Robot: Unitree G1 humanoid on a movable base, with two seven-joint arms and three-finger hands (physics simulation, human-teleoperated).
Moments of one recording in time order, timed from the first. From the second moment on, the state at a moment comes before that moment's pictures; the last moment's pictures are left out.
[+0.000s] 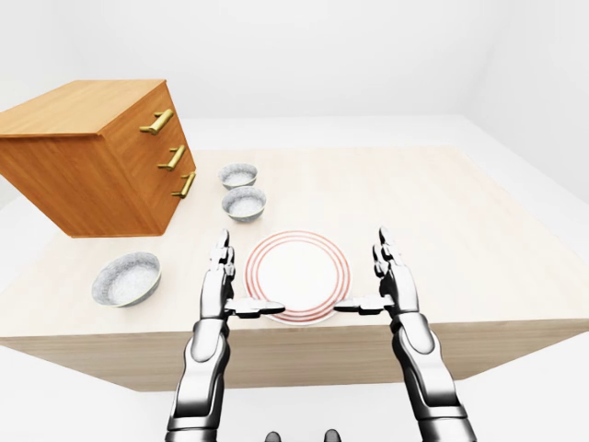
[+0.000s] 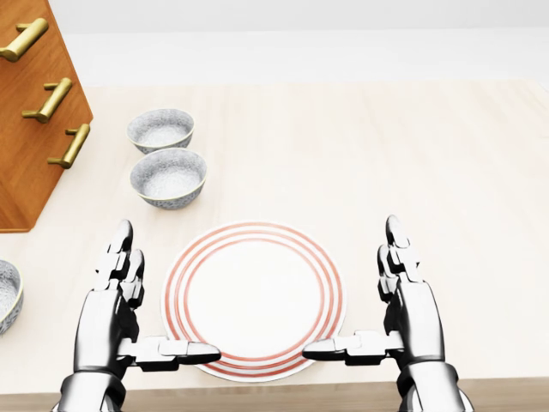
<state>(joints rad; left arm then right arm) 0.00 0.01 0.01 0.00 -0.01 0.00 -0.01 0.00 -0.01 -0.02 0.01 0.01 0.00 0.01</state>
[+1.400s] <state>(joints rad) 0.01 0.02 0.04 -0.02 -0.01 0.02 -0.02 0.02 -0.06 -0.11 -0.12 -0.10 0.09 0.08</state>
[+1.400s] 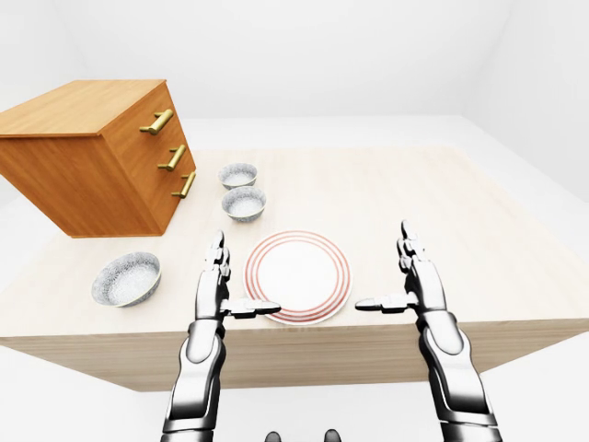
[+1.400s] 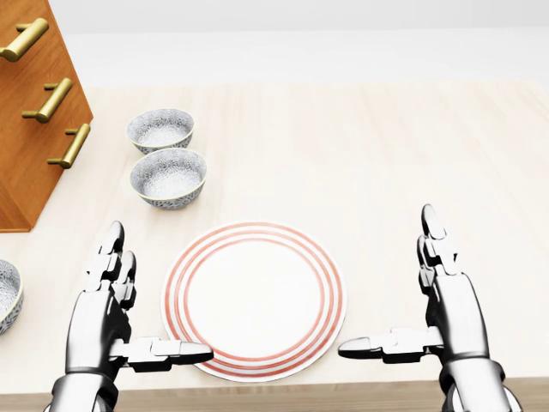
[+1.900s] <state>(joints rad) 0.00 0.02 0.04 0.00 0.00 0.01 -0.01 0.07 -0.15 -0.38 -0.18 -0.06 0.08 0.20</state>
